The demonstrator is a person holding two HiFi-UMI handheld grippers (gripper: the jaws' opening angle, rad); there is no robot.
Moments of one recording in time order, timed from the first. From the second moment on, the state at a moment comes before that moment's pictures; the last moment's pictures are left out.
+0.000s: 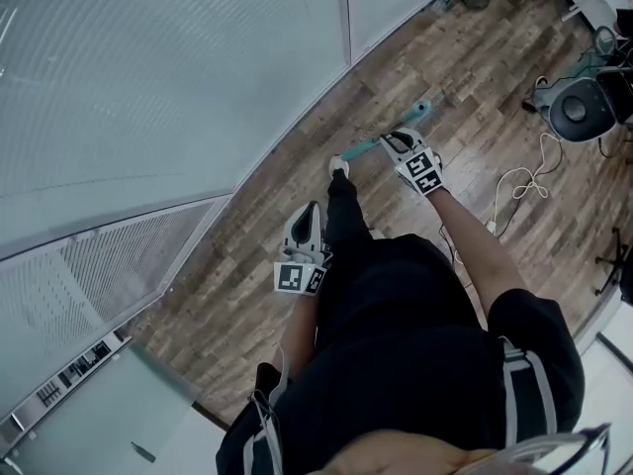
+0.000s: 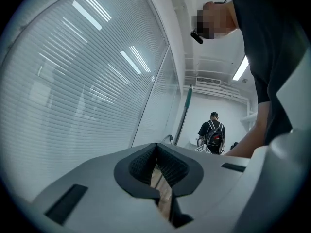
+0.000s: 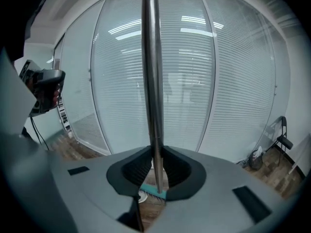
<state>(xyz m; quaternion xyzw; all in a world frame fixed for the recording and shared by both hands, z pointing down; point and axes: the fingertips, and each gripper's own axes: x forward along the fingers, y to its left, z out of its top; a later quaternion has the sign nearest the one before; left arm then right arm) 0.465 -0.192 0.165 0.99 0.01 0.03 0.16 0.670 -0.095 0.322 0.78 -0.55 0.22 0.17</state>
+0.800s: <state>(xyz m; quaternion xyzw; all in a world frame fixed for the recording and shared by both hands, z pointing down) 0.658 -0.248 0.230 0.99 0.14 0.00 0.07 0.808 -0.199 0.520 0.73 -0.57 0.31 0.22</state>
